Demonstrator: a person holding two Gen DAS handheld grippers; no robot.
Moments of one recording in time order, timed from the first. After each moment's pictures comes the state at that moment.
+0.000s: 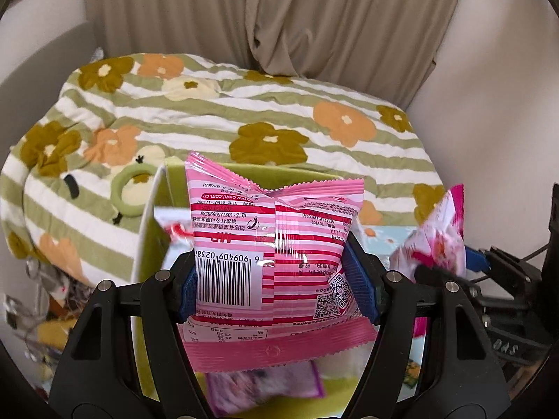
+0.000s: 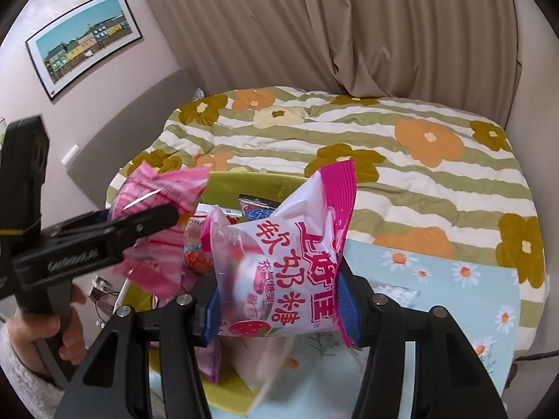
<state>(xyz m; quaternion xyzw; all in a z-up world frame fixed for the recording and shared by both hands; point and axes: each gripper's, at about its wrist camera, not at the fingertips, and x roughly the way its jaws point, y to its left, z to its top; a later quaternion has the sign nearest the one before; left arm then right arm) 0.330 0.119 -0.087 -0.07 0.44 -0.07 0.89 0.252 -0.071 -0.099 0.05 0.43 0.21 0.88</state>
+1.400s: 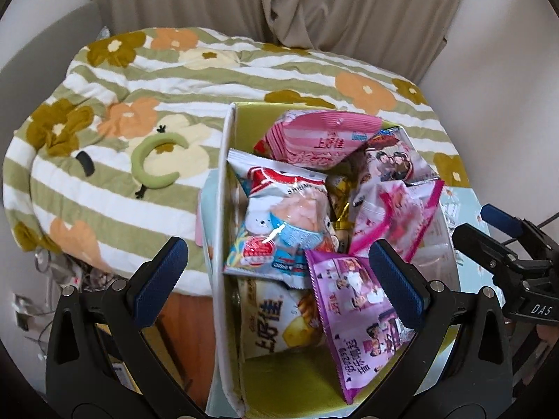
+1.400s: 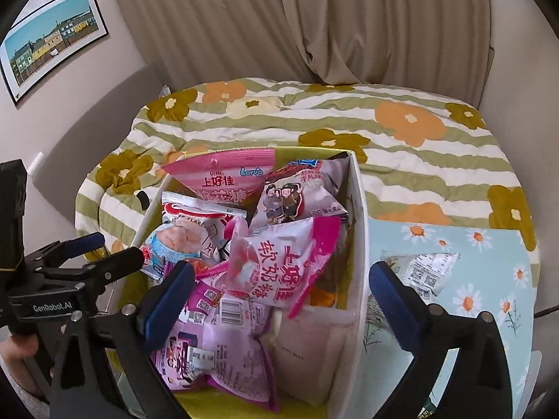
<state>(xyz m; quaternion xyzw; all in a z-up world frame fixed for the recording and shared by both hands) 0.292 0.200 -0.139 -0.05 0.48 -0.06 0.87 0.239 -0.003 -0.127 0.05 0.43 0.13 0.89</state>
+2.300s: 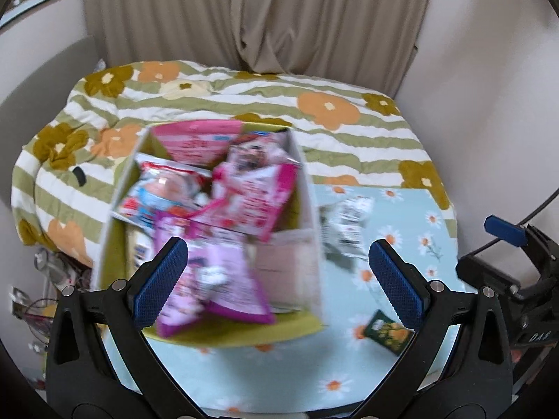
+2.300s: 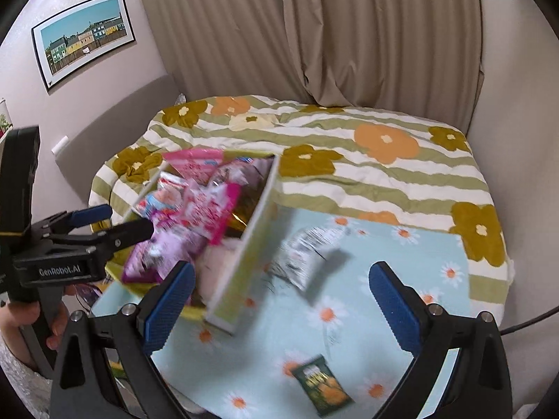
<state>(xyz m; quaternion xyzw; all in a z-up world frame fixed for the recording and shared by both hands) 0.201 0.020 -0.090 -0.03 0.43 -0.06 0.90 0.140 -0.156 -0.092 0.02 0.40 0.17 0.90</state>
